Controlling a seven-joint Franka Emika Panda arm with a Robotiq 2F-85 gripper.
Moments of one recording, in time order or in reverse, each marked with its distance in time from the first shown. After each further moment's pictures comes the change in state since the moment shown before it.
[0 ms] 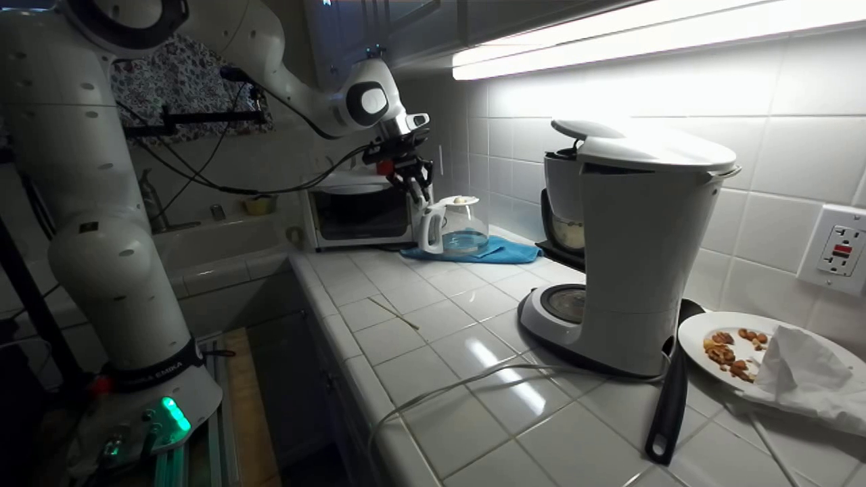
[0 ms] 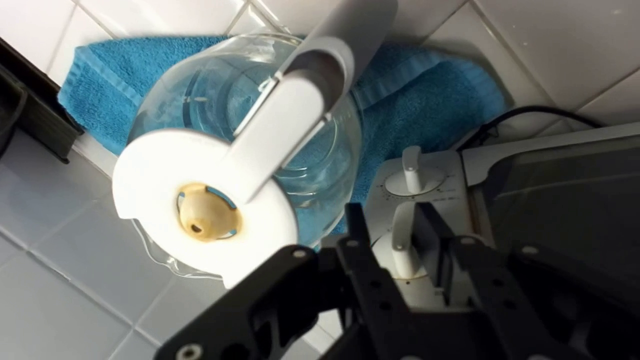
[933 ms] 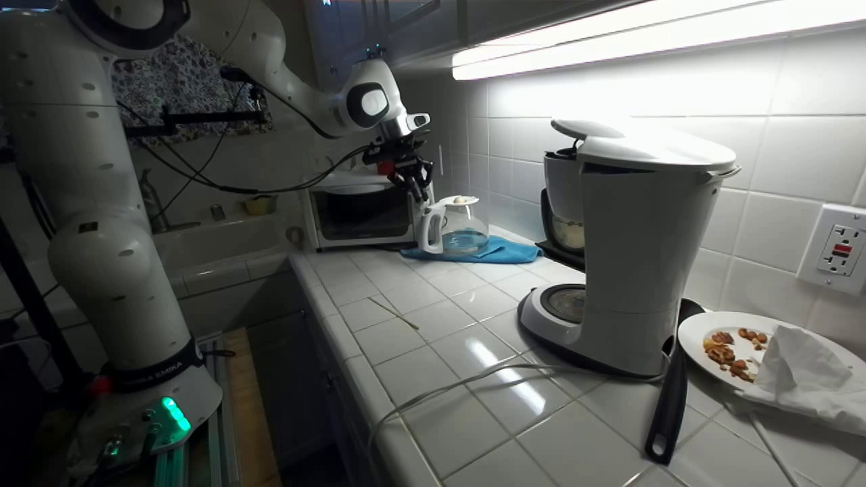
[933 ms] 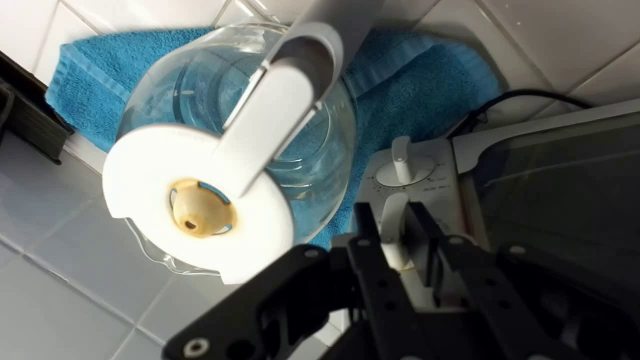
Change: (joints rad) arm -0.004 0.006 0.003 0.002 0.036 0.022 0.010
